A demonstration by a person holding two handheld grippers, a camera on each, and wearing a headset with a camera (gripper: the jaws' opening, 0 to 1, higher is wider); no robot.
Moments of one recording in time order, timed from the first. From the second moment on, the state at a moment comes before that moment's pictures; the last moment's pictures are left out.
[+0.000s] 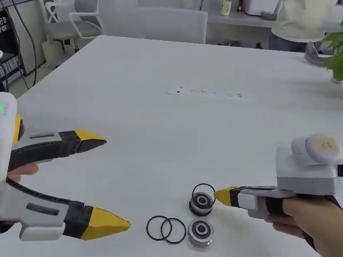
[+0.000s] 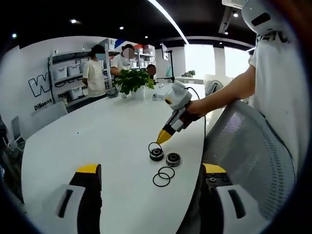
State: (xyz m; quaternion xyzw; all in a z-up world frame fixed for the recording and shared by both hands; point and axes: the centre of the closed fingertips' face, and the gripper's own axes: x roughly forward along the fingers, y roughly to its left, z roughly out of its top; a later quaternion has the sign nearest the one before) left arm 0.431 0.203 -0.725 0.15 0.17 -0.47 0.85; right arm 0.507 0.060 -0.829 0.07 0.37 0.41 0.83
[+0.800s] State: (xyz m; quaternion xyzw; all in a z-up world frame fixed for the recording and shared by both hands) left arm 0.420 0.217 -0.749 0.12 0.20 -0.45 0.86; right arm 0.510 0.058 -0.825 0.08 0.37 0.41 0.83
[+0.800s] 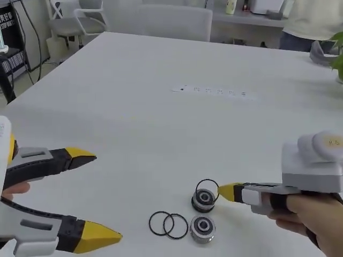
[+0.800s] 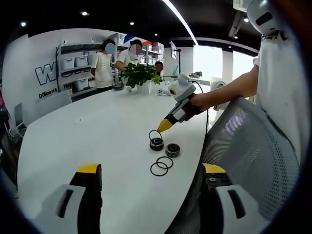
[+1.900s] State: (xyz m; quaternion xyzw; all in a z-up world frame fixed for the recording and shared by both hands) left arm 0.415 0.215 -0.756 0.12 0.21 -0.45 0.86; right arm 0.496 0.093 -0.799 0.09 0.34 0.45 0.82
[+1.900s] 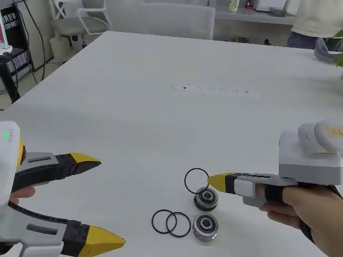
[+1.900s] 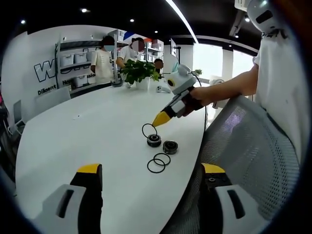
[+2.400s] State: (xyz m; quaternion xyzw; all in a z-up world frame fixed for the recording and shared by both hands) left arm 0.415 0.216 -0.759 0.12 0.22 -0.45 0.86; right arm 0.472 0.119 -0.806 0.06 0.36 0.49 0.79
